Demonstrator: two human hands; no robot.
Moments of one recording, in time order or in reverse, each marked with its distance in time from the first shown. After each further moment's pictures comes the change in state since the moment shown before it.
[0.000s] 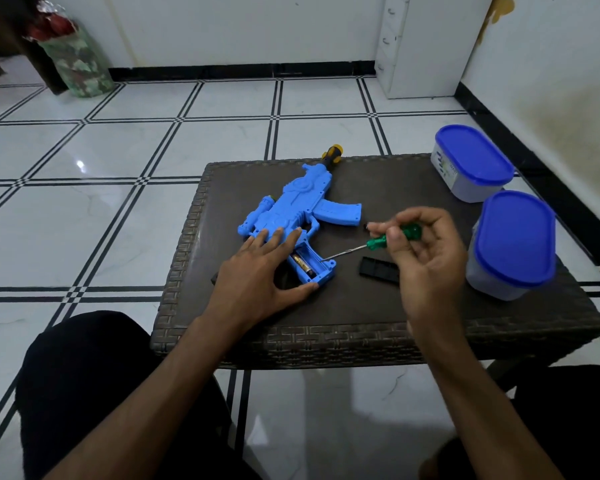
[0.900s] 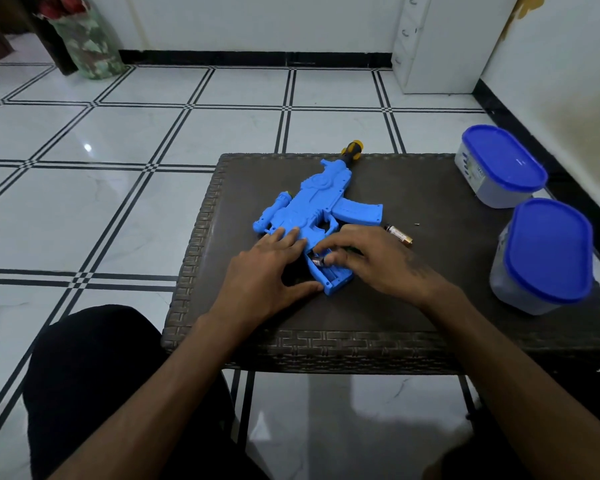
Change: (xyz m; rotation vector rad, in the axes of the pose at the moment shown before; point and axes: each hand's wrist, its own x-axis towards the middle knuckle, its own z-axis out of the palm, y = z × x) left_hand 0.006 -0.015 -0.003 -0.079 -0.054 0.011; right_hand 0.056 0.050 0.033 -0.810 -0.919 -0.153
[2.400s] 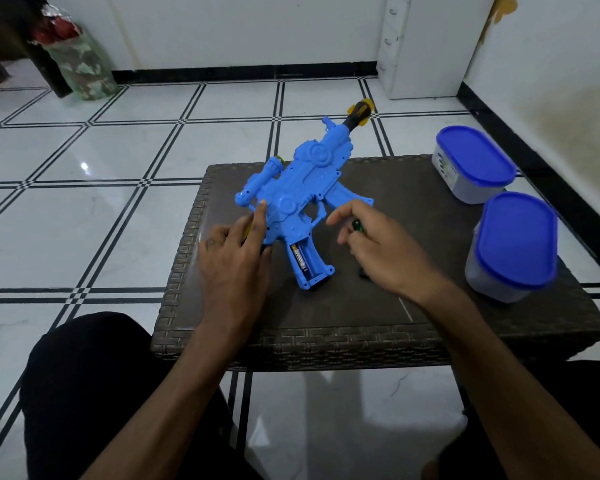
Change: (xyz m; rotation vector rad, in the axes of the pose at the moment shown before) left_hand -0.003 0.011 0.001 0.234 0.528 -0.068; right_hand -0.039 -0.049 -0.039 0.295 0.184 0.342
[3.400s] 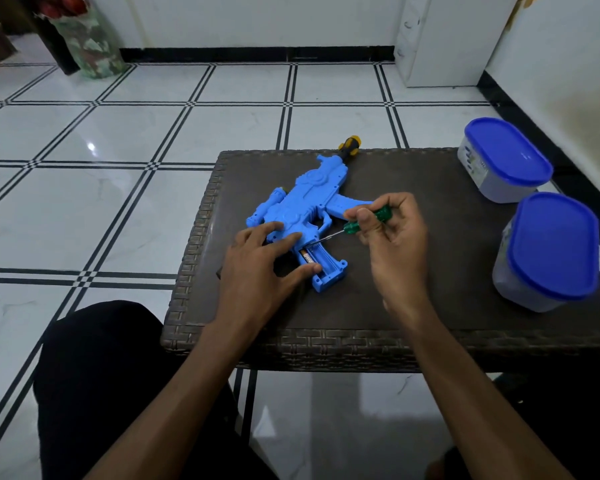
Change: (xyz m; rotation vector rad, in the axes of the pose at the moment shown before) left_hand -0.007 -0.008 0.010 -0.280 -0.253 -0.121; right_hand 0.025 0.024 0.053 0.672 0.499 -0.109
